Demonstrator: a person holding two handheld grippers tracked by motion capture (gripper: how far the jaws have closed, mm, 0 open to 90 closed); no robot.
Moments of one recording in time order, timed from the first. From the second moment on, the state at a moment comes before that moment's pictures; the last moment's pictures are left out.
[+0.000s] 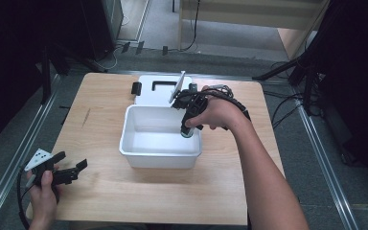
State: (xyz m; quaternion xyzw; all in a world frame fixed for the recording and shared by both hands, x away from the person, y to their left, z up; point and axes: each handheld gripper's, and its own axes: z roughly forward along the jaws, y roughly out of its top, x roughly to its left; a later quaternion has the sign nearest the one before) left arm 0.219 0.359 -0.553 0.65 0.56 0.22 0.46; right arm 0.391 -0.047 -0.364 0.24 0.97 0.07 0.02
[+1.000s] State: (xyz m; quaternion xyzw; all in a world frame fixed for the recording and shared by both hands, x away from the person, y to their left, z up) left arm 0.219 0.359 -0.553 0.65 0.56 0.22 0.46; right arm 0.393 -0.042 -0.414 0.18 0.98 0.06 0.03
